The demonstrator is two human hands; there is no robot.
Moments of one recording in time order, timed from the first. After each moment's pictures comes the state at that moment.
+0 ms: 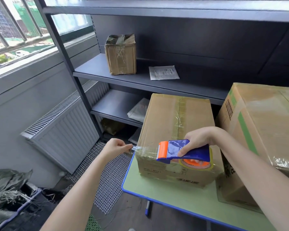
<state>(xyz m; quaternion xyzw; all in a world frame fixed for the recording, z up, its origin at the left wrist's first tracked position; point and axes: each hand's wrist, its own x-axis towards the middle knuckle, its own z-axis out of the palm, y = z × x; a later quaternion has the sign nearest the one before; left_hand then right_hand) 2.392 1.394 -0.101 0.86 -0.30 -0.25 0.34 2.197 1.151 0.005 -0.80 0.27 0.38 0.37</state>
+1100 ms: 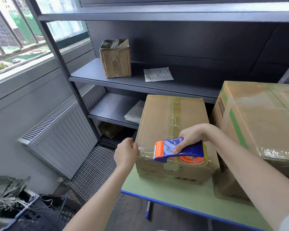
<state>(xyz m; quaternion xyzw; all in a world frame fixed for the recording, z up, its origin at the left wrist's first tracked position) 2.309 1.354 -0.082 0.92 -0.19 -0.08 0.34 2.195 1.147 0.002 -0.80 0.25 0.40 0.36</state>
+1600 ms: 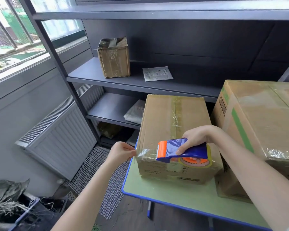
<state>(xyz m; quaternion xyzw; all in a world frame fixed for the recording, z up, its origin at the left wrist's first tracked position) 2.351 1.382 -0.073 0.84 -0.24 -0.28 0.38 2.193 1.154 0.006 -0.82 0.28 0.38 0.34</state>
